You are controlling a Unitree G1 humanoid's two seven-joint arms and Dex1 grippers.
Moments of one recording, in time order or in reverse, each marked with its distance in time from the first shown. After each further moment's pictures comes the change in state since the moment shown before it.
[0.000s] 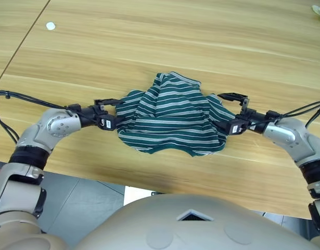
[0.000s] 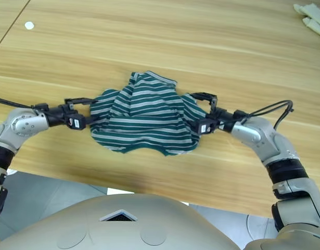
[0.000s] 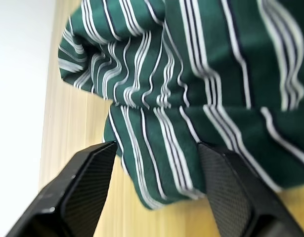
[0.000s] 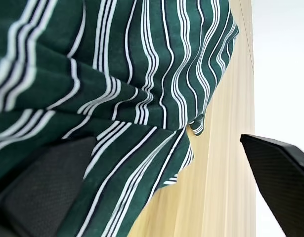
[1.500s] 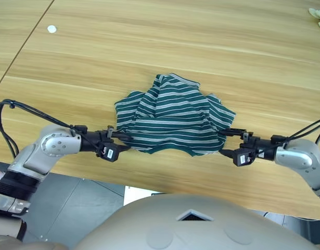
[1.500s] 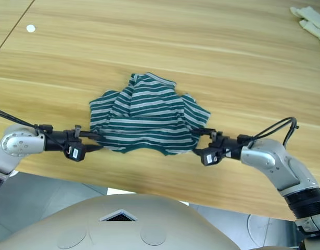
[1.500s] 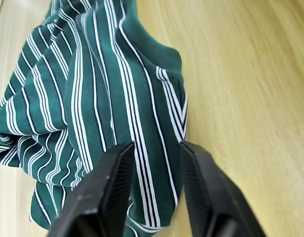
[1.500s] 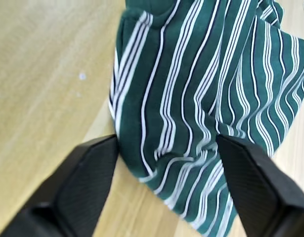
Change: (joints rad) left arm 0.303 0.119 0.018 -0.533 -0.228 0.218 -0.395; right arm 0.328 -0.137 -0.036 -0.354 0.147 0.110 0.272
